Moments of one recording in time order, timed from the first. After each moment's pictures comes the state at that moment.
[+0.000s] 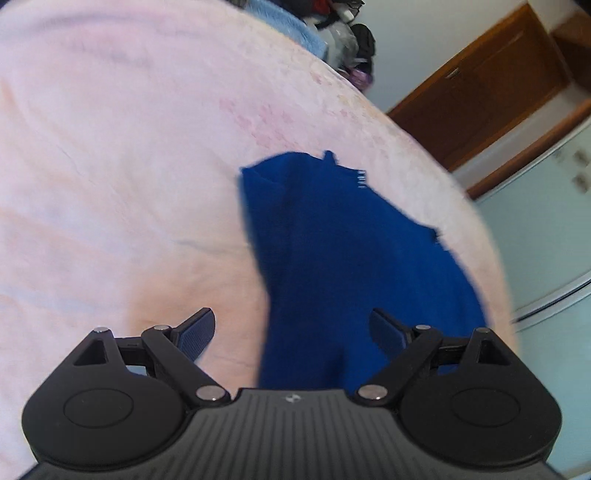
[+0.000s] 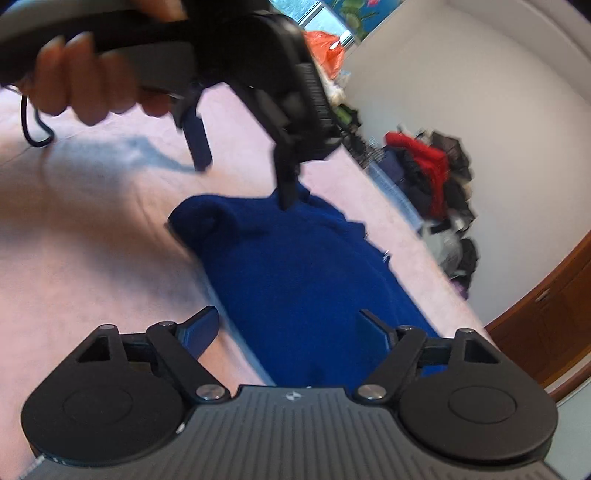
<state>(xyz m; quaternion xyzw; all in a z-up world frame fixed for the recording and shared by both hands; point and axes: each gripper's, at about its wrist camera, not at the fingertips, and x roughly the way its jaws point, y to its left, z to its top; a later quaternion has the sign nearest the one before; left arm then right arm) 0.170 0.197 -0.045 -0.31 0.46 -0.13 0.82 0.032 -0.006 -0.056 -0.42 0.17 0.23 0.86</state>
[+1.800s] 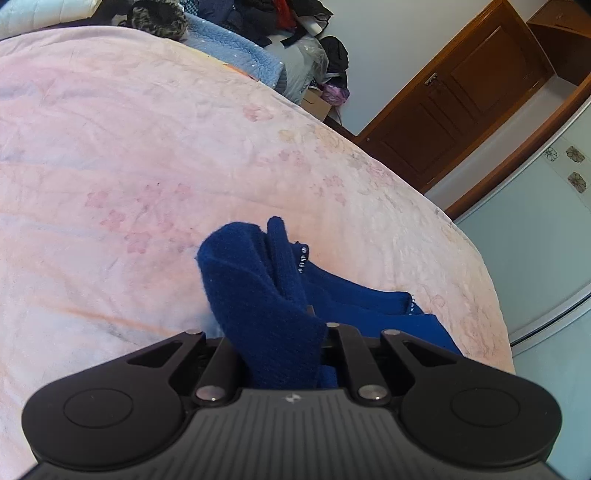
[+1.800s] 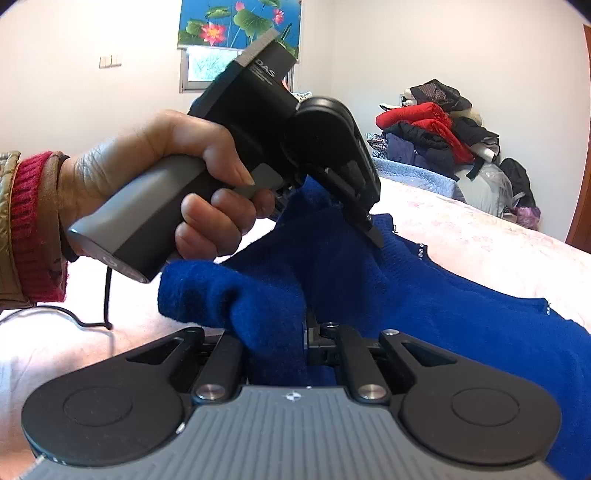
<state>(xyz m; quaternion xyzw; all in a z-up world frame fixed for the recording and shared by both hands) 0.272 0.119 0.000 -0.25 0.42 -0.12 0.87 0.082 -0.050 -0.005 -0.11 0.22 0.32 0.91</state>
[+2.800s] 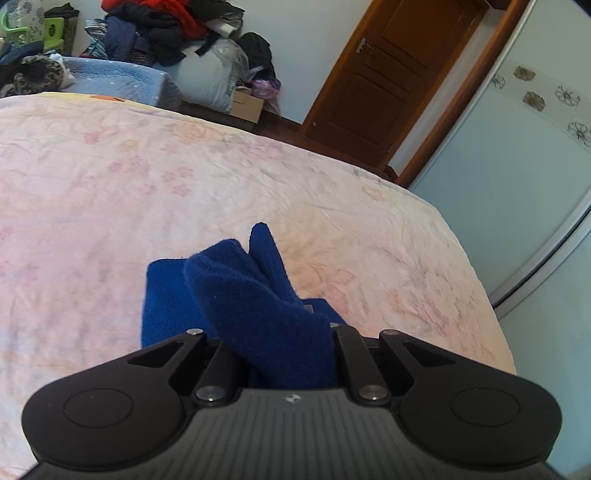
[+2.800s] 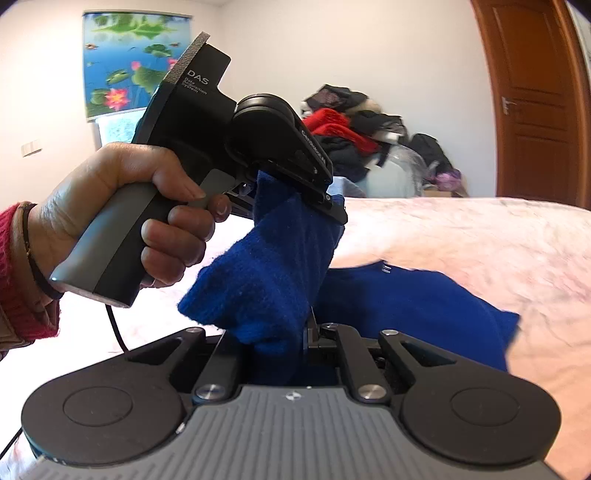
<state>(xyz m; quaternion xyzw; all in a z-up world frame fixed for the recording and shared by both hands) 0.278 -0.093 0.038 -0.14 0.39 -0.18 0.89 0.079 -0.245 0.002 0.02 0.21 0.21 0.95</state>
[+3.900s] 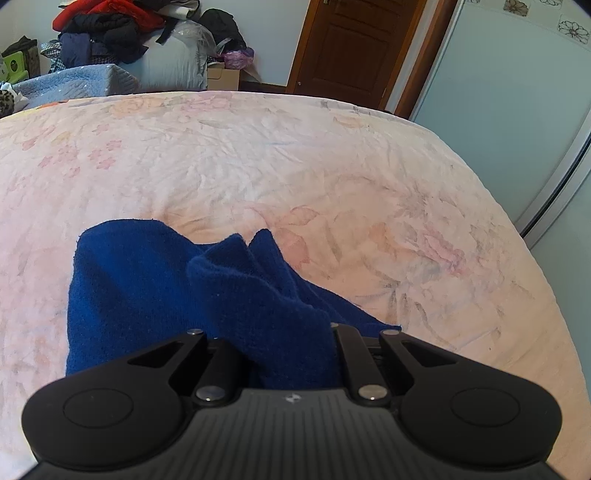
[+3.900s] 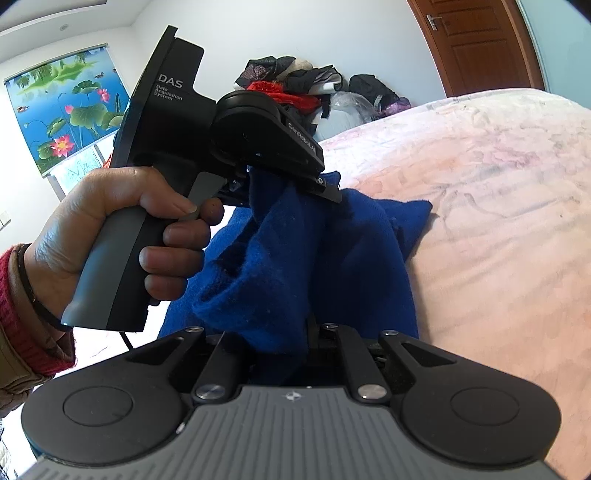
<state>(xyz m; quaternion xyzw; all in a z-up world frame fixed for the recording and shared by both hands) 0.284 -0.200 -0.010 -0.03 0.43 -0.19 0.88 0.096 -0.333 -0.052 0.16 0.28 0.18 0.93</state>
